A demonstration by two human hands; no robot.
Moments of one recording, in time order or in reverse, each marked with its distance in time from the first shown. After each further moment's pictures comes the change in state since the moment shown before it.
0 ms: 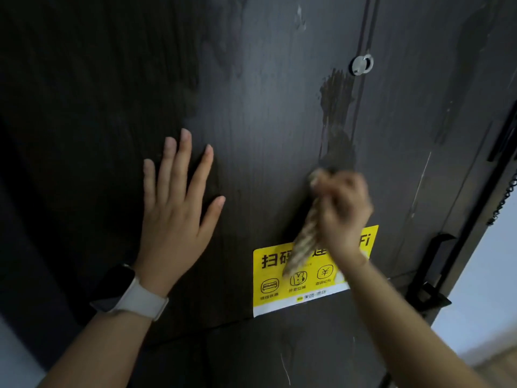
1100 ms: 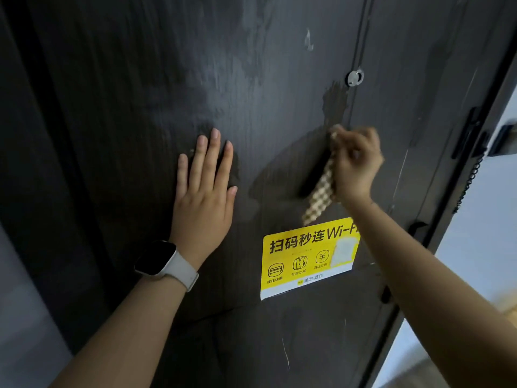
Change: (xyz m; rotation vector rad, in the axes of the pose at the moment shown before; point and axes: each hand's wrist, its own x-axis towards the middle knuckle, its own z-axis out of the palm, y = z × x) left_hand -0.003 -0.006 0.000 0.060 0.066 0.072; right_hand 0.064 -0.014 -0.002 -0.038 0.134 0.066
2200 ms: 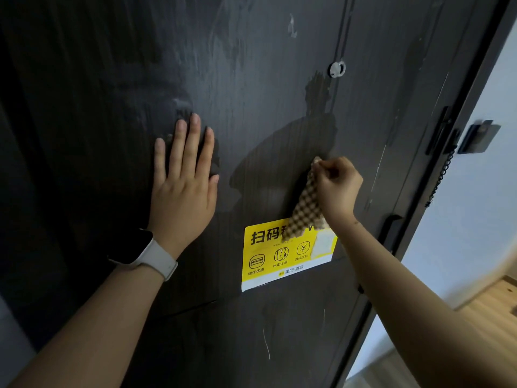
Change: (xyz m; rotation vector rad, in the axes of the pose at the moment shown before) left_hand 0.000 0.002 0.005 0.007 0.019 0.011; right_hand -0.040 0.018 -0.024 -0.095 -0.130 0.303
